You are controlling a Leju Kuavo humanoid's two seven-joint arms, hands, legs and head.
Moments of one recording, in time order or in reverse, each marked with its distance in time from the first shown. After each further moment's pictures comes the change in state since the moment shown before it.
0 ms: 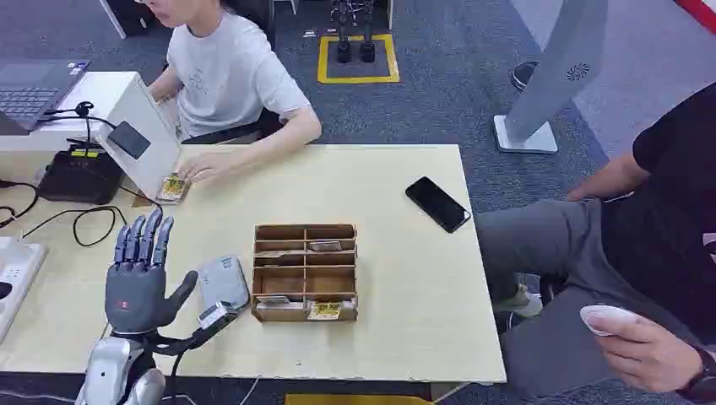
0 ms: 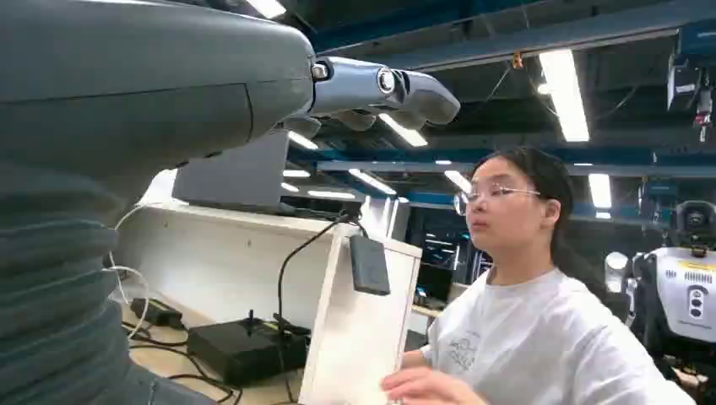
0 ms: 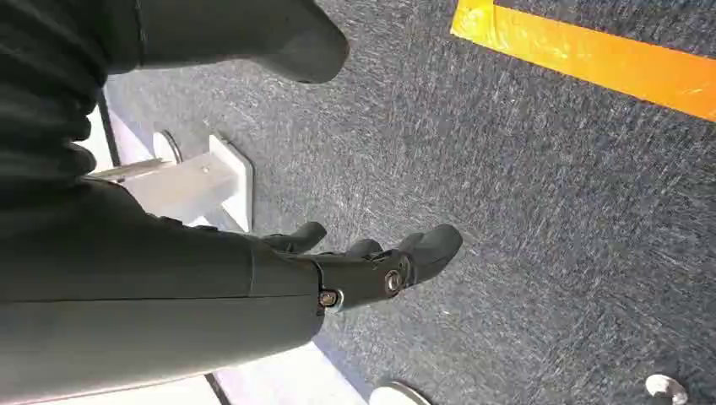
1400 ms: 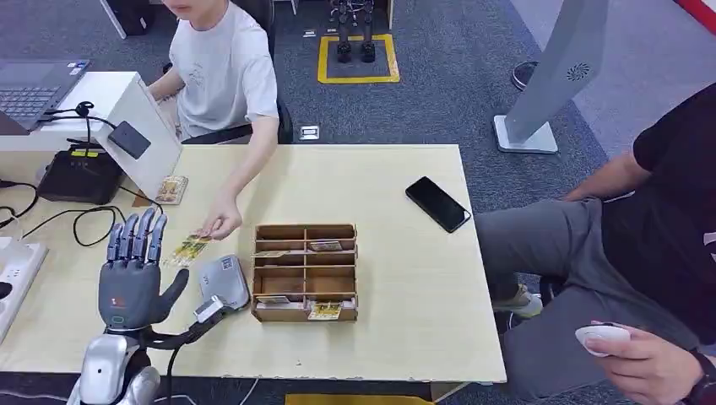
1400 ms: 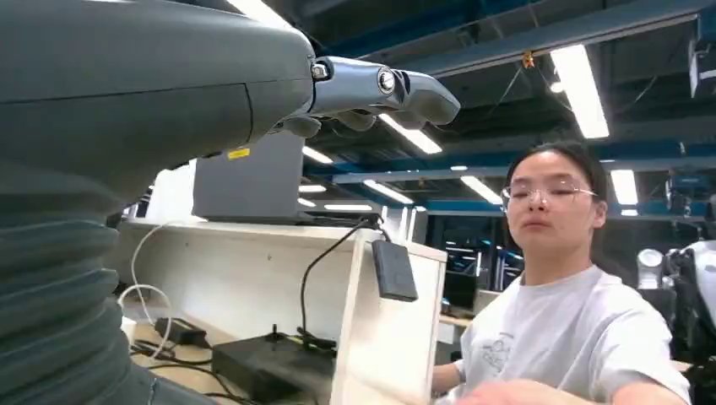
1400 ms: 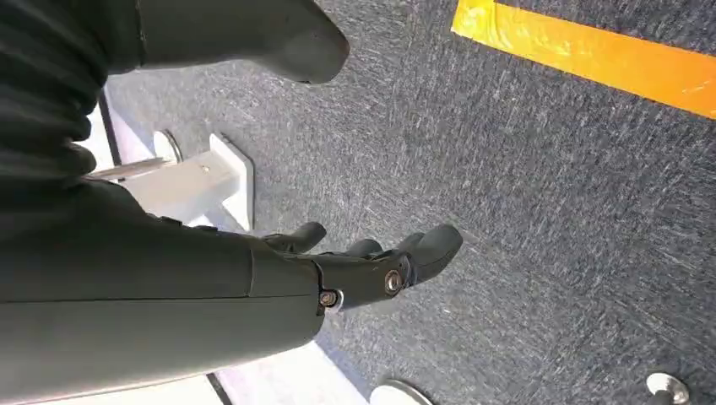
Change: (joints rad) left arm -0.015 0.025 0.007 0.023 -0.068 0.000 0.080; right arm 0.000 0.001 -0.014 0.000 0.014 0.000 0.000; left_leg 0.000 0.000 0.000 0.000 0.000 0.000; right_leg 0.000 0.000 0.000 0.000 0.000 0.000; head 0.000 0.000
